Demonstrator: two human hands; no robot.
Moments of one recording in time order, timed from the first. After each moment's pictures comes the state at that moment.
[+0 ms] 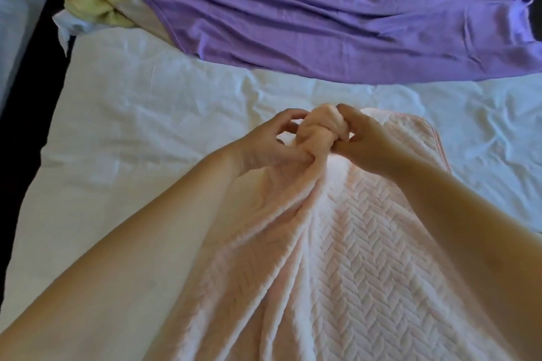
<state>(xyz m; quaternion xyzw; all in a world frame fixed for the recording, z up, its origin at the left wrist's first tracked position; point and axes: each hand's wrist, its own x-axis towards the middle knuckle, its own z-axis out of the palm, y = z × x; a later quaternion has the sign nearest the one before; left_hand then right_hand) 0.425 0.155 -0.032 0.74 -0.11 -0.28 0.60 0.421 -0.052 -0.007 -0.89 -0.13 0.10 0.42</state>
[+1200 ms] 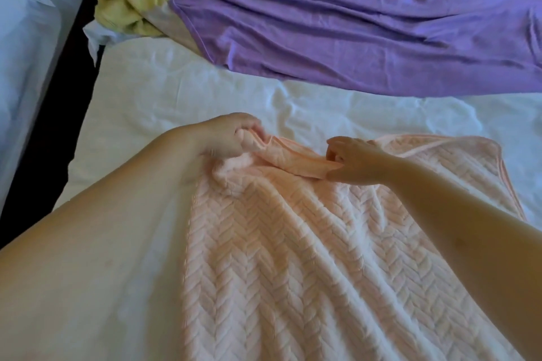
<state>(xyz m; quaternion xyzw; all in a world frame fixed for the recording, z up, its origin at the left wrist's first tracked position) 0.496 0.273 -0.059 0.88 -0.10 -0.28 0.36 0.490 -0.009 -0.081 -0.94 -0.19 0.26 0.10</state>
